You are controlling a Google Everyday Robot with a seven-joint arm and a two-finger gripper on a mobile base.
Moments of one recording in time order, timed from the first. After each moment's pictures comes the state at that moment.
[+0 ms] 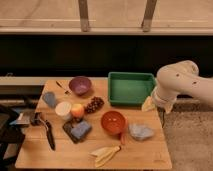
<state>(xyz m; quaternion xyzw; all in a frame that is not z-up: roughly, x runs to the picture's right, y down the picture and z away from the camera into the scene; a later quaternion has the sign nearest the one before) 0.254 0.102 0.682 -0.19 0.22 0.72 0.63</state>
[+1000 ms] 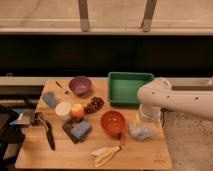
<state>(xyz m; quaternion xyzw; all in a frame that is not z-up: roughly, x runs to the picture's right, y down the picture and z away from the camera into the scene) 0.213 0.201 0.717 -0.24 0.29 0.66 0.65</state>
